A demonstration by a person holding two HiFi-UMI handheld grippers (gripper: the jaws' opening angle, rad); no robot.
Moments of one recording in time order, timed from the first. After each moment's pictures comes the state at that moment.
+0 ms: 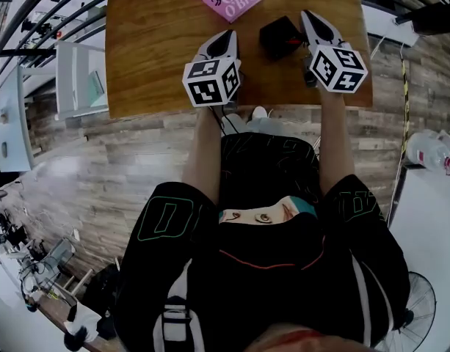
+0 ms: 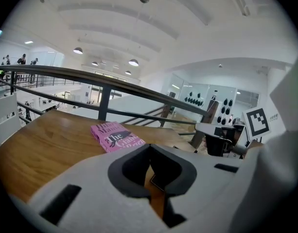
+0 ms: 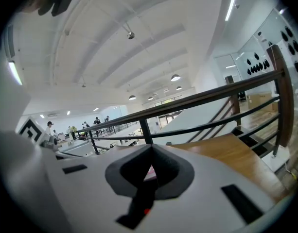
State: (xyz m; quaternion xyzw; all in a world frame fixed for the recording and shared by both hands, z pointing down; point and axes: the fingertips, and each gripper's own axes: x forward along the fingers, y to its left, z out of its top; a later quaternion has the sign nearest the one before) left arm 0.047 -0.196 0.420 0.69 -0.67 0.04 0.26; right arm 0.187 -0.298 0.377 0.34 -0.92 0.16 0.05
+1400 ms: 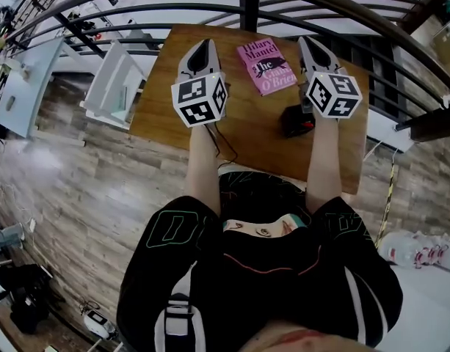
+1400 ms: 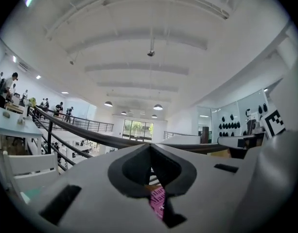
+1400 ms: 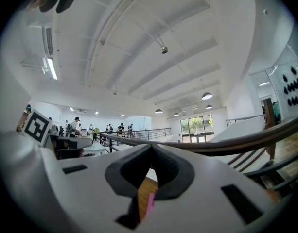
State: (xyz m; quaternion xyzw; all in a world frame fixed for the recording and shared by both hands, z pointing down) left arm -0.122 -0.158 0.220 0.54 -0.84 -0.06 0.02; right arm 0.048 -0.301 0.205 0.21 -0.98 0.02 -0.02
